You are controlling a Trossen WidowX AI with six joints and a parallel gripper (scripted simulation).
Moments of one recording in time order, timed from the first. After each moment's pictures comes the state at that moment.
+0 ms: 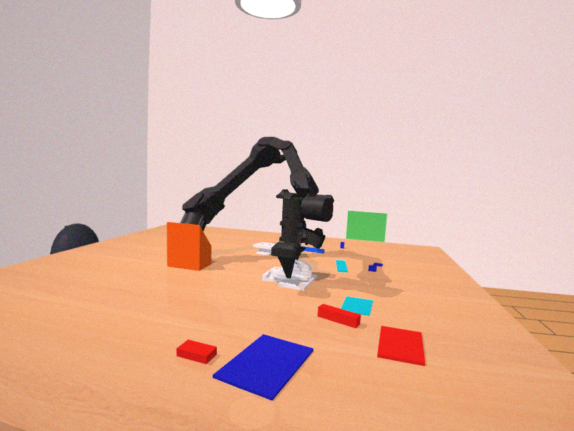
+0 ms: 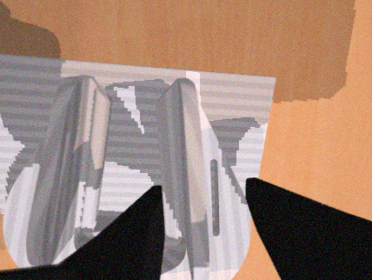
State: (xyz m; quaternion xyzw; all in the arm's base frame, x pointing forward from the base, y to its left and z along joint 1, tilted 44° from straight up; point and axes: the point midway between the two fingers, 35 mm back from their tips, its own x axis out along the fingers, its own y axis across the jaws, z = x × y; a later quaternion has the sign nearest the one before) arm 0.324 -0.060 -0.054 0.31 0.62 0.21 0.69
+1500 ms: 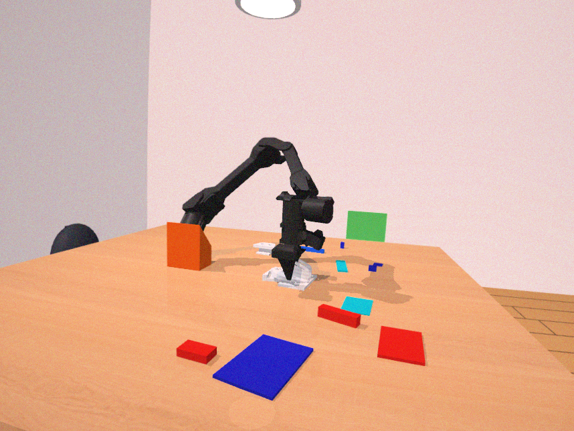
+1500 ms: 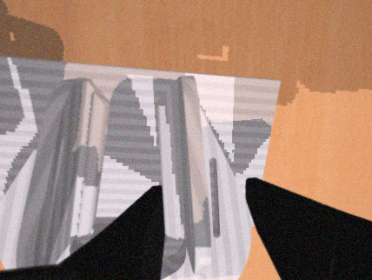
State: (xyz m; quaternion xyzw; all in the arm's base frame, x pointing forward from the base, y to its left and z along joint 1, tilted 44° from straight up) arm 0.325 -0.056 -0.058 0.31 0.62 0.21 0.69
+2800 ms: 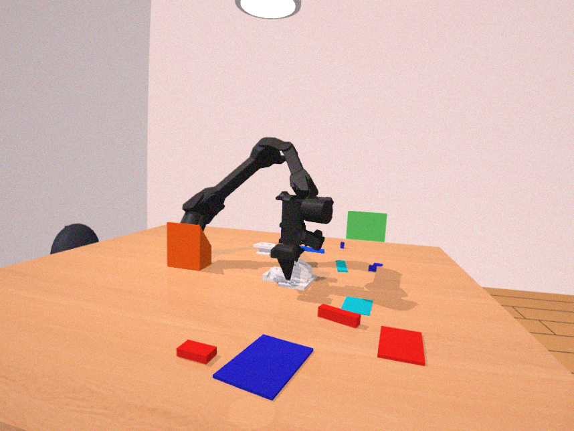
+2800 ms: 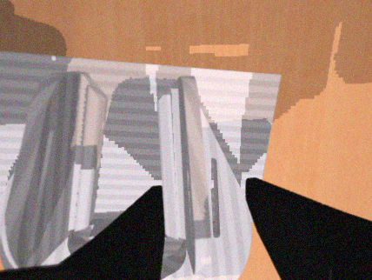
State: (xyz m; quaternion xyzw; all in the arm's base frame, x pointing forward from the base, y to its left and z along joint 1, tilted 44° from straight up) arm 0.324 -0.056 -0.058 0.31 0.62 0.21 0.69
